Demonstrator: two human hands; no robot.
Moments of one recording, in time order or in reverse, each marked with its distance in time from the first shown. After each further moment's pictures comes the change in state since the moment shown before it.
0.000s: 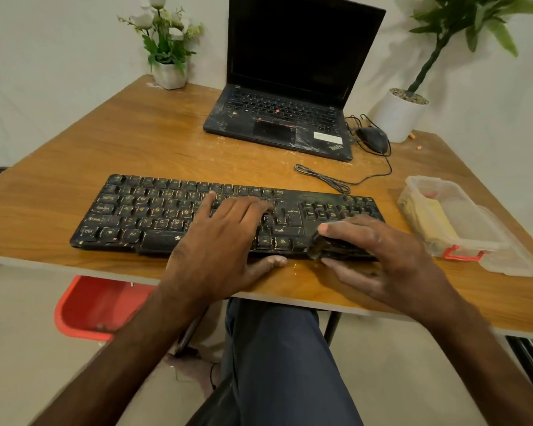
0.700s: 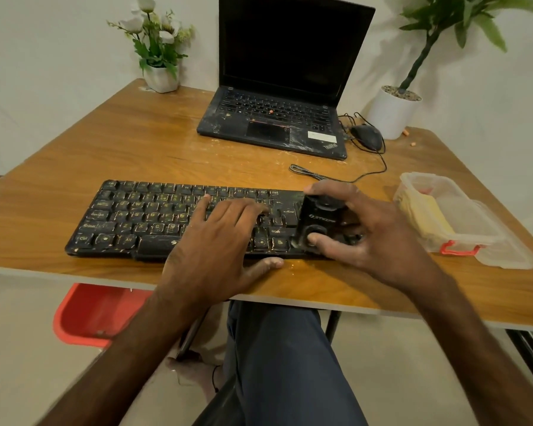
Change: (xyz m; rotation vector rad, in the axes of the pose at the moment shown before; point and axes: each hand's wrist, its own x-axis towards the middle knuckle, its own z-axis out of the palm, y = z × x) left_hand -0.001 0.000 -0.001 0.002 -0.018 0.001; right_hand 0.027 0.004 0.001 0.255 0.040 0.212
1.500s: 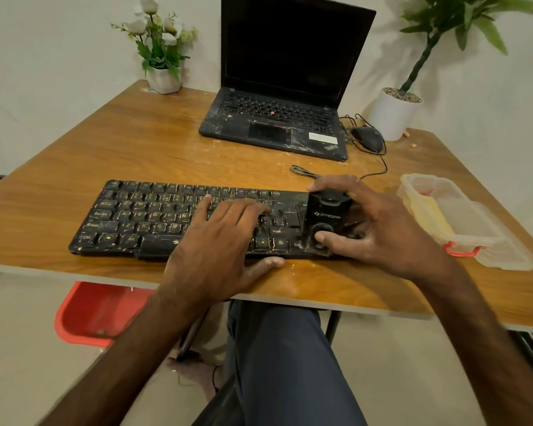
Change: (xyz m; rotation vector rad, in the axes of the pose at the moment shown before) left_hand -0.001 0.002 -0.002 0.008 0.004 -0.007; right_hand 0.006 0.000 -0.013 0.080 -0.079 0.069
